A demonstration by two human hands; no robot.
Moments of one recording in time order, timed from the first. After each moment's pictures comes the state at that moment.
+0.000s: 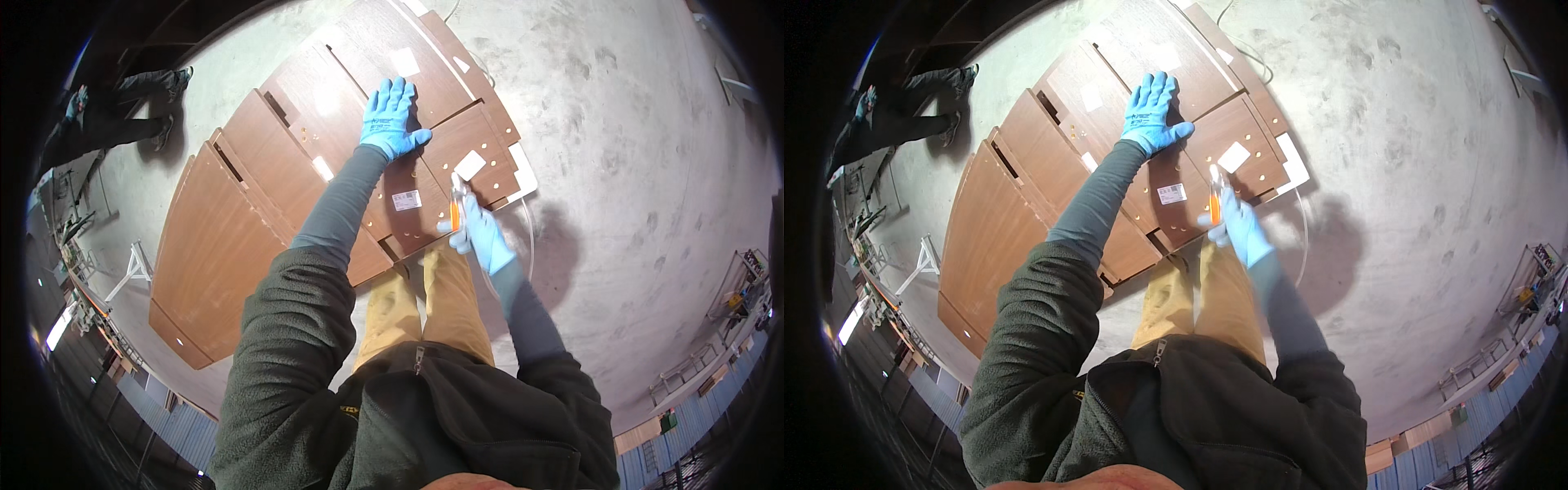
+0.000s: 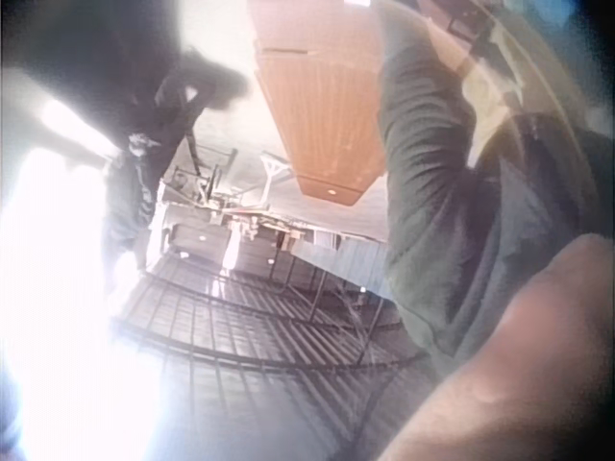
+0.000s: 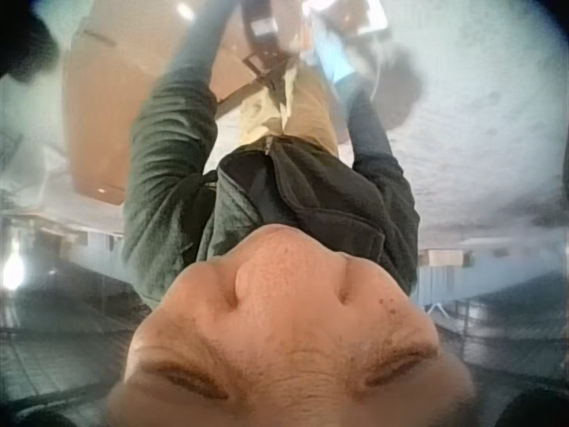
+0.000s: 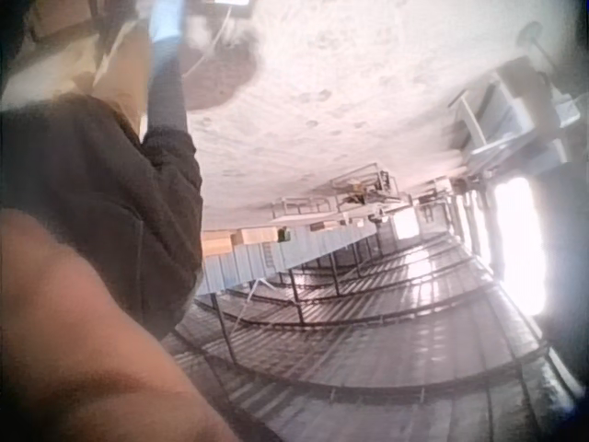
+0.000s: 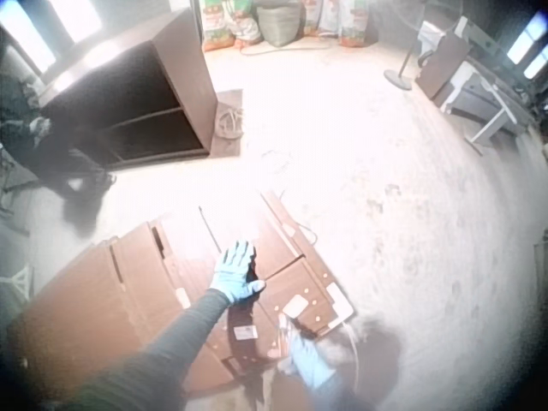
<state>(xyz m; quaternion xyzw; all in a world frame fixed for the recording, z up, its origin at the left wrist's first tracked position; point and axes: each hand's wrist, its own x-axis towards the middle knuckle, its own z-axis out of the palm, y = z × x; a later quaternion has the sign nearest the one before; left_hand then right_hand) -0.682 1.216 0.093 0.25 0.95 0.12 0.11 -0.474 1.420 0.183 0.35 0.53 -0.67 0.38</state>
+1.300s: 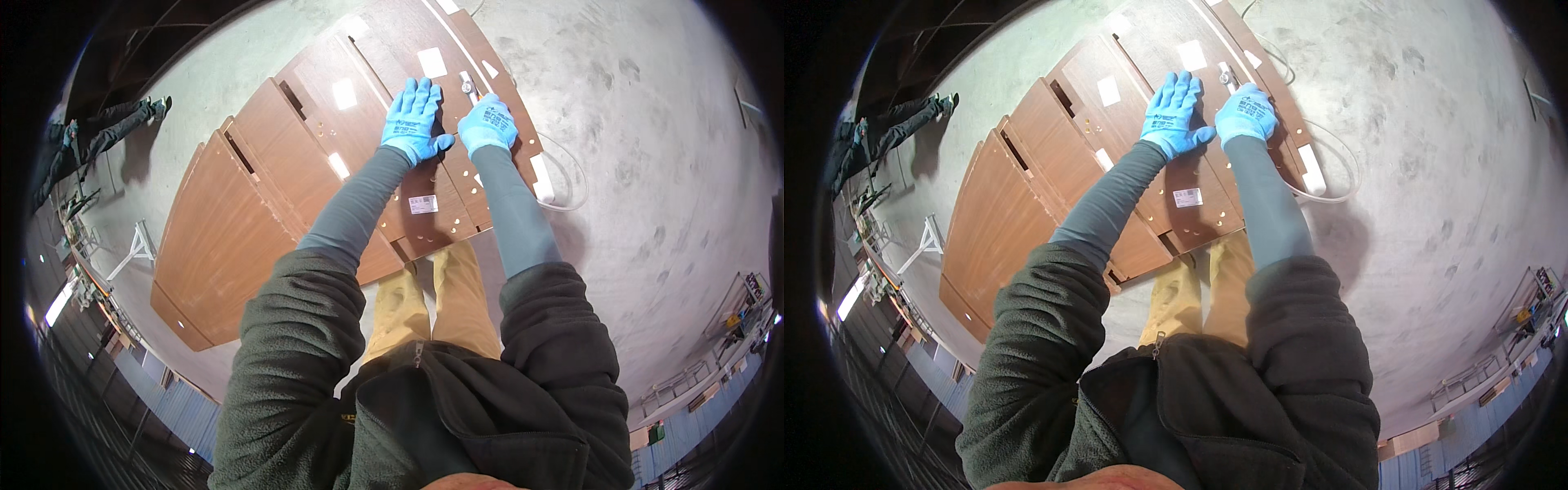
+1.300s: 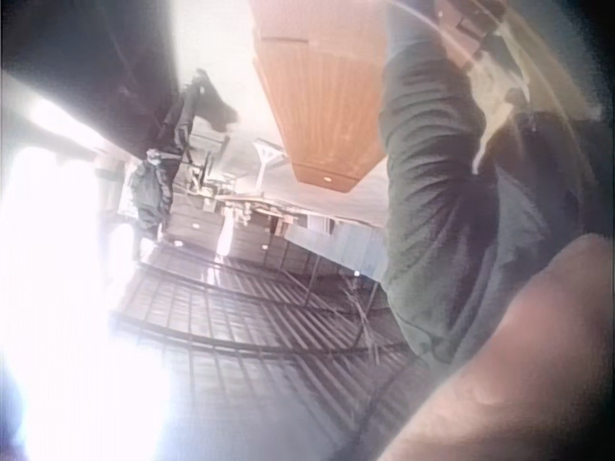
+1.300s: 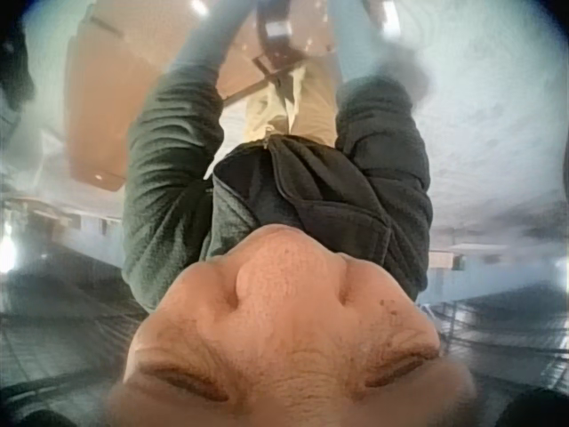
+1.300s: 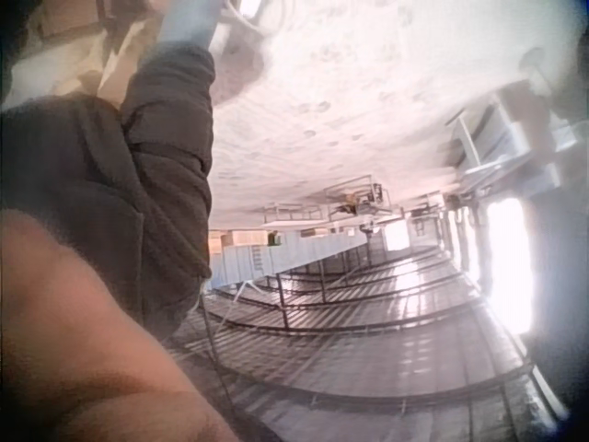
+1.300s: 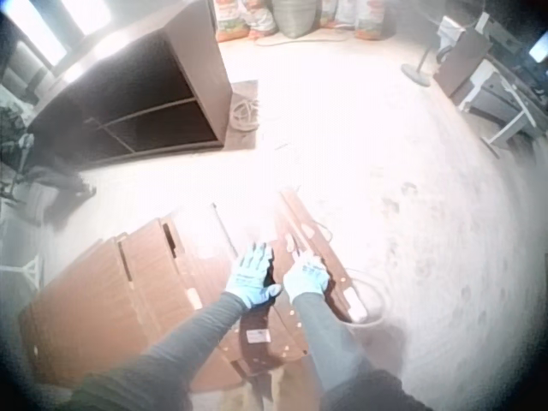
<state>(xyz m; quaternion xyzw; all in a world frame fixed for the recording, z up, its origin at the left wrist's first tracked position) -0.682 1.214 0.087 0.24 0.95 0.12 0.14 -0.697 1.386 0.145 0.26 0.91 -0.16 0.29</state>
